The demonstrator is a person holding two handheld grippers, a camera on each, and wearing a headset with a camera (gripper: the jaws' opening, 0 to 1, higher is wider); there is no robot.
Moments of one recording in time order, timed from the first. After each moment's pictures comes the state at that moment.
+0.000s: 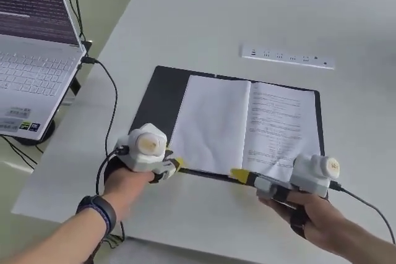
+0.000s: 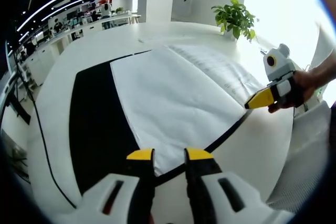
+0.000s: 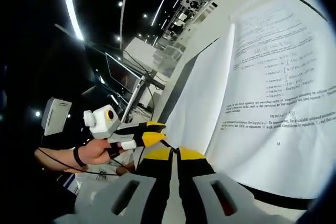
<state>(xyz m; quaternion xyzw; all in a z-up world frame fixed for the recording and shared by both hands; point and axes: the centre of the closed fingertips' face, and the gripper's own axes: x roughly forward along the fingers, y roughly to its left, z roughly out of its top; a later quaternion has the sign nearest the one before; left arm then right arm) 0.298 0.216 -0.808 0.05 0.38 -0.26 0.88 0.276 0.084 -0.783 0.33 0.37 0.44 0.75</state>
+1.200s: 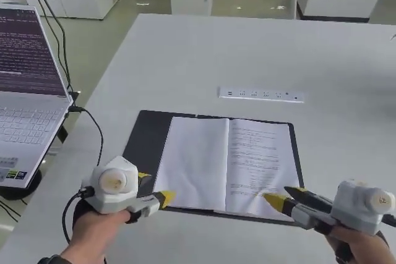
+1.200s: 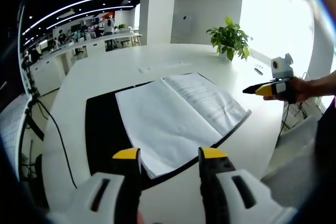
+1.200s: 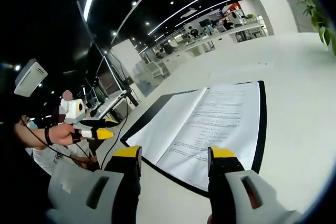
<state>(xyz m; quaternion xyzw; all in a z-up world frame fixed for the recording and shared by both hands) 0.285 0.207 -0.727 0.03 0.32 -0.27 0.91 0.287 -0.043 -0.723 0.16 0.28 0.35 0.88</state>
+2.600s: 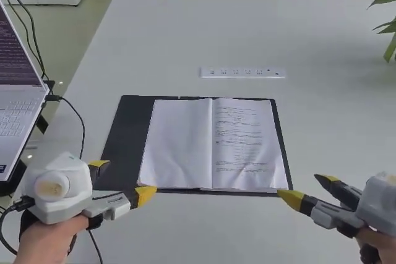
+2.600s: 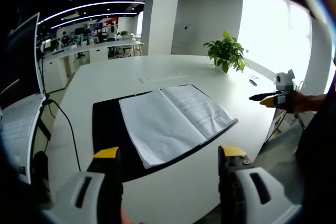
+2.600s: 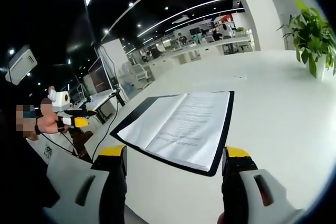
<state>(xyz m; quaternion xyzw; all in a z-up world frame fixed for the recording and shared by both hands) 0.244 0.217 -0.683 0.00 0.29 -0.27 0.92 0.240 -0.103 -0.700 0.11 0.26 0.29 0.91</state>
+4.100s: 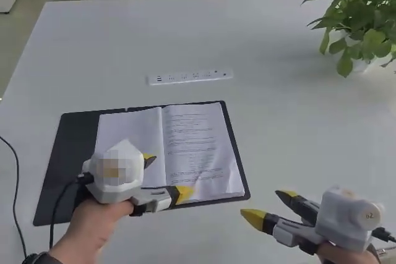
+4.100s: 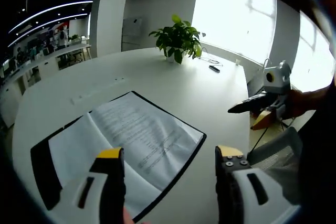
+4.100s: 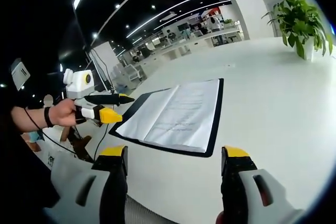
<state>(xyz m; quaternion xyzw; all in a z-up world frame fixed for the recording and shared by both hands) 0.297 0.014 -0.702 0.06 0.29 -0.46 0.84 0.216 -0.122 -0.716 0.15 0.29 0.25 0.91</state>
